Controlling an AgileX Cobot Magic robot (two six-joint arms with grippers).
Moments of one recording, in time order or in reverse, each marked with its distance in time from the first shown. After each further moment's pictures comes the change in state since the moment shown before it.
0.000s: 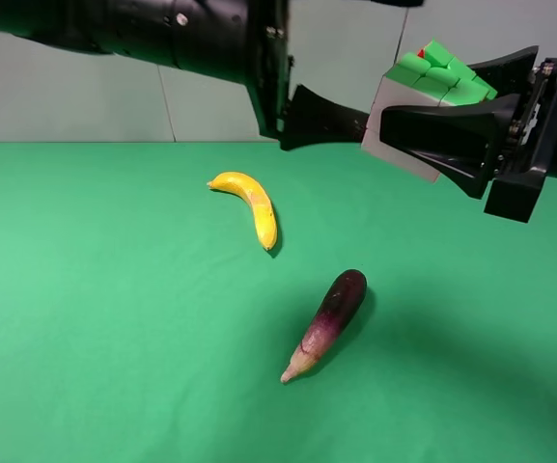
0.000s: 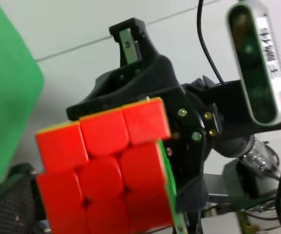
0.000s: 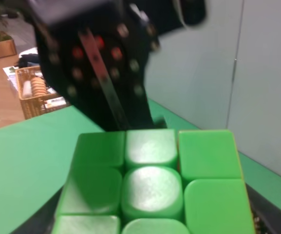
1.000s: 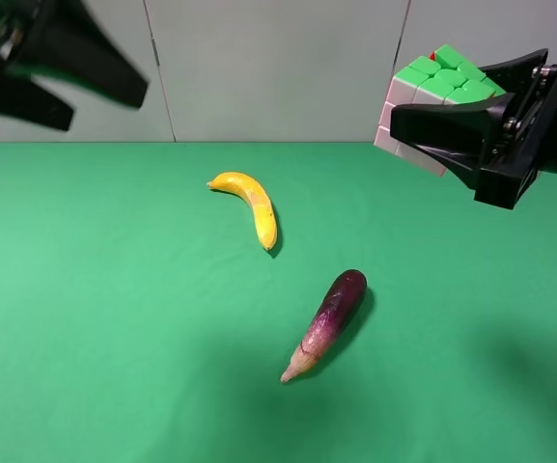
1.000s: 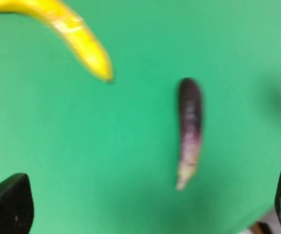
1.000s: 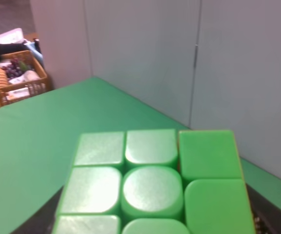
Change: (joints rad) left arm 0.212 -0.700 0.302 1.020 -0.308 -0.482; right arm 0.000 0.000 0.000 0.000 -0.110 0.001
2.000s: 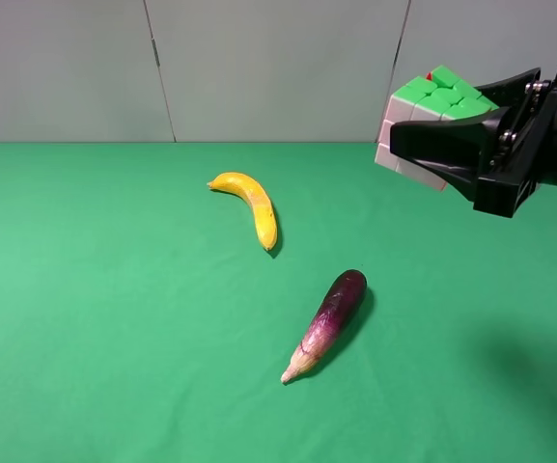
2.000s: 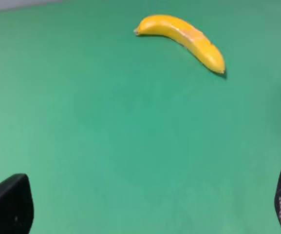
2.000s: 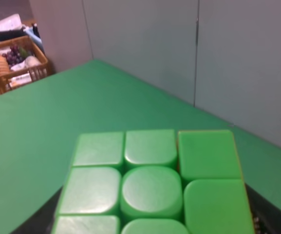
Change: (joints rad) left arm 0.000 -1.040 0.480 0.419 0.086 -0.219; right arm 0.000 0.000 0.000 -0.115 -0.004 0.145
